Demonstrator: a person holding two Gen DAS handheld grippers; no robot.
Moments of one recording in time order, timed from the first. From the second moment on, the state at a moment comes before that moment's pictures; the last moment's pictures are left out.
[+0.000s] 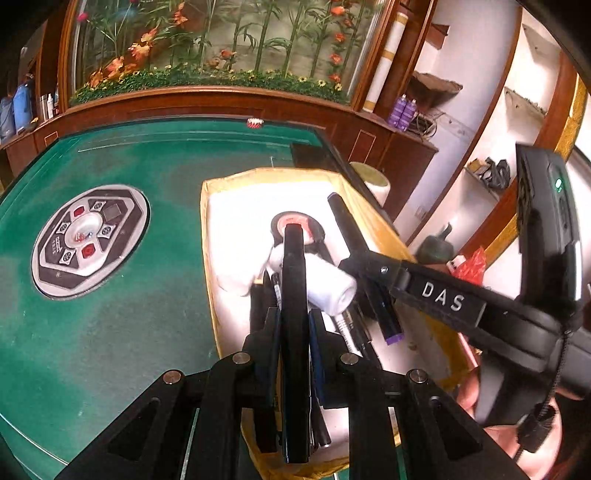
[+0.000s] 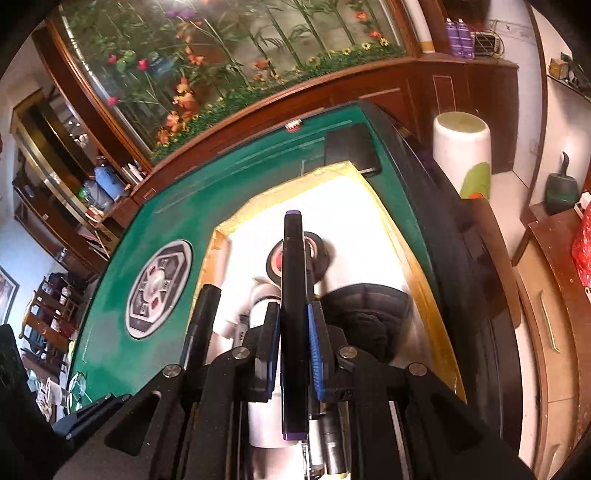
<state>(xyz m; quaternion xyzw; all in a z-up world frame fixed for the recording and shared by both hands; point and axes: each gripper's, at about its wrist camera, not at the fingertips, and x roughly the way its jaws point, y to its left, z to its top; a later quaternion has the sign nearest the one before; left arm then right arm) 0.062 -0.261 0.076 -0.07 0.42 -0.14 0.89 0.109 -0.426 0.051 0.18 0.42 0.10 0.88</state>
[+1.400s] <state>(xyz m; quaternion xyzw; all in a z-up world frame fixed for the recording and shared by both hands) 0.043 -0.272 0.049 0.01 0.38 -0.10 0.92 0.114 -0.409 0.037 0.14 0.45 0.08 0.88</state>
